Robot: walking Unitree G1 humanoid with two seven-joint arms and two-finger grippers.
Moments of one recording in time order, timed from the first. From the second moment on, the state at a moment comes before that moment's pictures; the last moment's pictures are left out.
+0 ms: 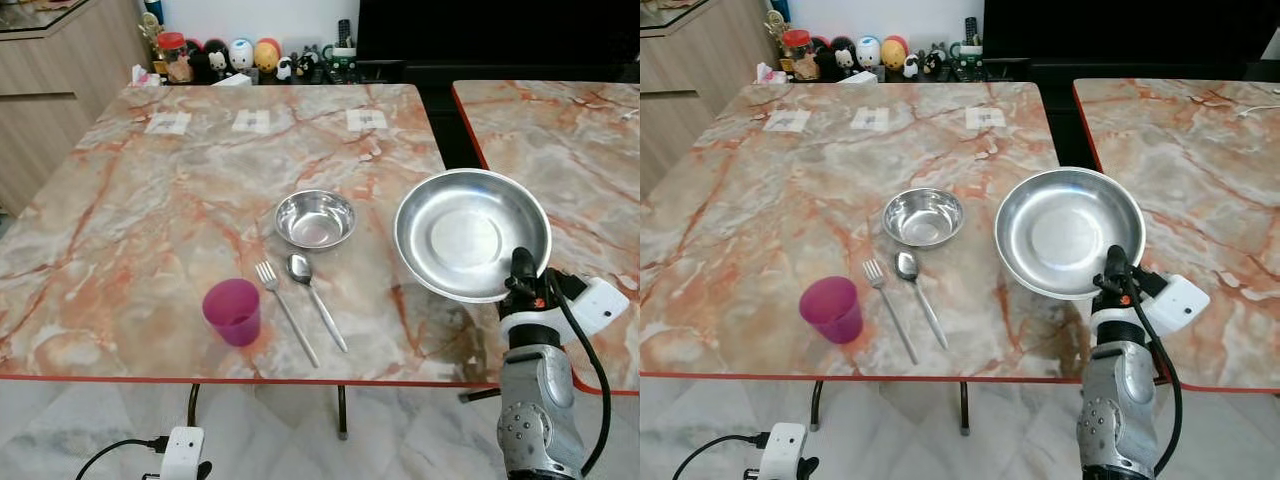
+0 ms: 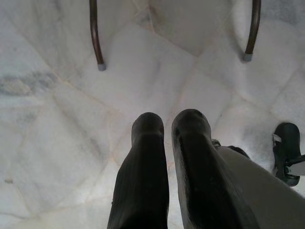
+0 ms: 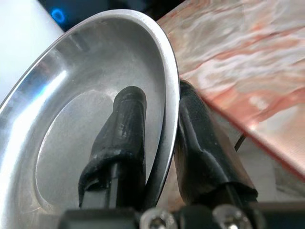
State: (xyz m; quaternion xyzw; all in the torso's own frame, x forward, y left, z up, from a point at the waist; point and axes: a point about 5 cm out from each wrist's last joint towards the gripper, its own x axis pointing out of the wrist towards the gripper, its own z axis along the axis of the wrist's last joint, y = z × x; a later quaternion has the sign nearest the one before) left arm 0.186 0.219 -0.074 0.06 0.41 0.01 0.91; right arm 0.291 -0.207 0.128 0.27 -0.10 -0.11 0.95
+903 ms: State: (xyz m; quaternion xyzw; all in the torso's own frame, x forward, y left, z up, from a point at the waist) left arm 0.188 0.218 -0.074 0.05 0.41 0.01 0.91; right arm 0.294 -0.219 0.123 0.26 -0.10 -0.13 0.95
